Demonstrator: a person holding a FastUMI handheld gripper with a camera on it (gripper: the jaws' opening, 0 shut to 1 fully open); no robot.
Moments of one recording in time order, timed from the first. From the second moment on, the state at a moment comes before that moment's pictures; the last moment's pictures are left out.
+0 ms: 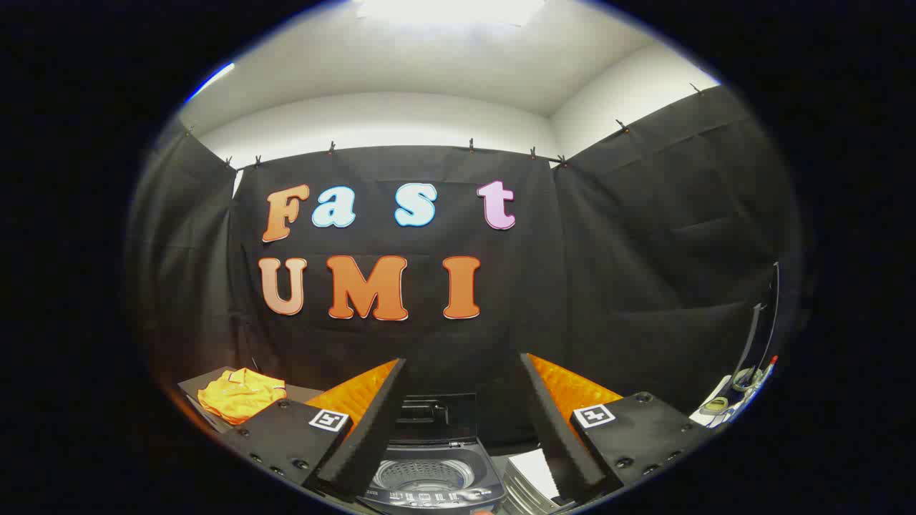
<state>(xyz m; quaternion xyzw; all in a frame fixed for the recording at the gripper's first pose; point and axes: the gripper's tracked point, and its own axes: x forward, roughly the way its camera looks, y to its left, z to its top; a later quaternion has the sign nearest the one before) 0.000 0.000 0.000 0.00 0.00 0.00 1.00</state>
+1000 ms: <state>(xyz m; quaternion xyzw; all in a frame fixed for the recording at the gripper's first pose) -0.001 -0.001 -0.008 0.01 0.02 -0.03 1.00</state>
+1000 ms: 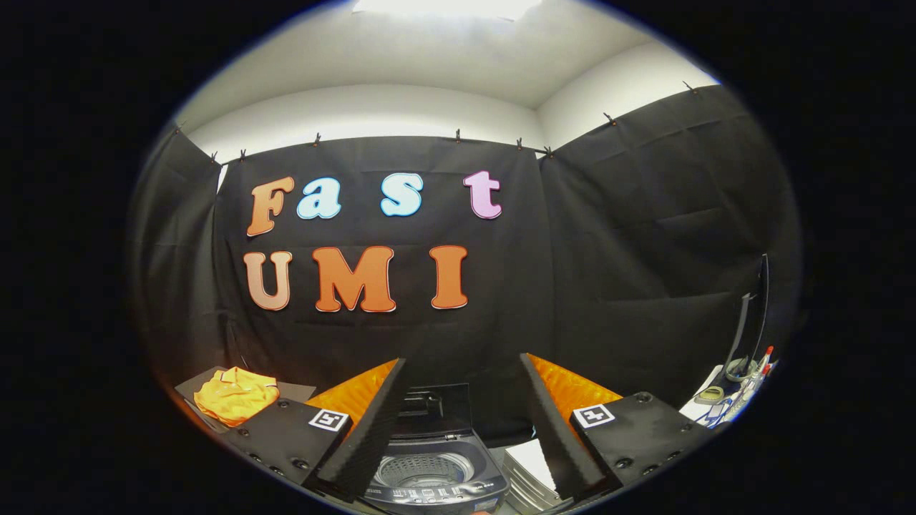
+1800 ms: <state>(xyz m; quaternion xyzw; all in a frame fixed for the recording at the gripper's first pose) 0.007 0.033 -0.003 0.00 0.01 -0.01 1.00</state>
